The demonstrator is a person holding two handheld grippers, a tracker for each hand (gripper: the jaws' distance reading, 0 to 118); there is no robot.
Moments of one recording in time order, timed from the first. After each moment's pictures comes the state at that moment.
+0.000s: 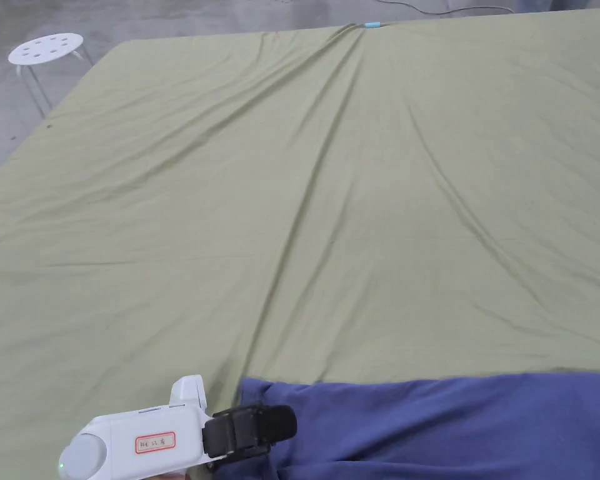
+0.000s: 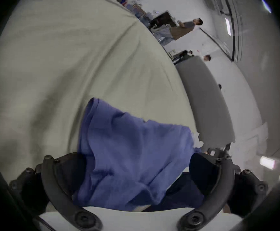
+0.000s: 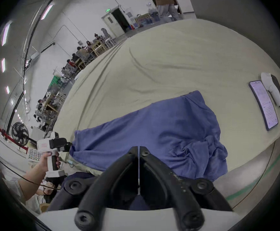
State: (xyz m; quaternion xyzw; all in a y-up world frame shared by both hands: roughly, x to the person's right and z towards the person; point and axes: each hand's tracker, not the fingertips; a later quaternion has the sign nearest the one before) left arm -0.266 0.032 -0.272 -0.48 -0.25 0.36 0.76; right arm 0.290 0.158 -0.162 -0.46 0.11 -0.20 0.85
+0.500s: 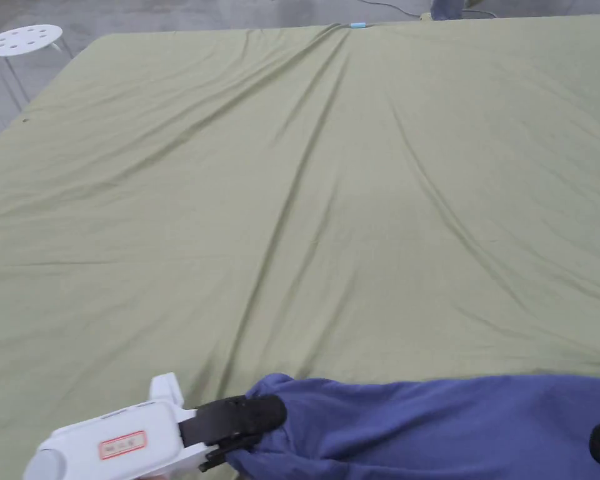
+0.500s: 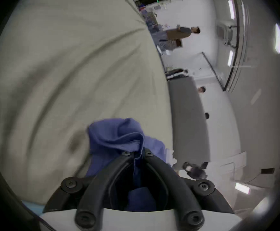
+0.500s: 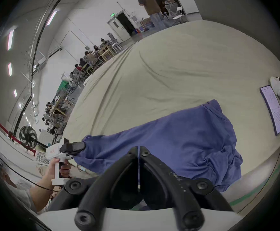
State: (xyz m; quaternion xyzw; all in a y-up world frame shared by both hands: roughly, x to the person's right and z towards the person) left arm -0.268 0.062 -0.254 -0.42 -0.24 0.49 0.72; right arm 0.271 0.174 -0.181 -0.44 0.14 -0.22 0.86
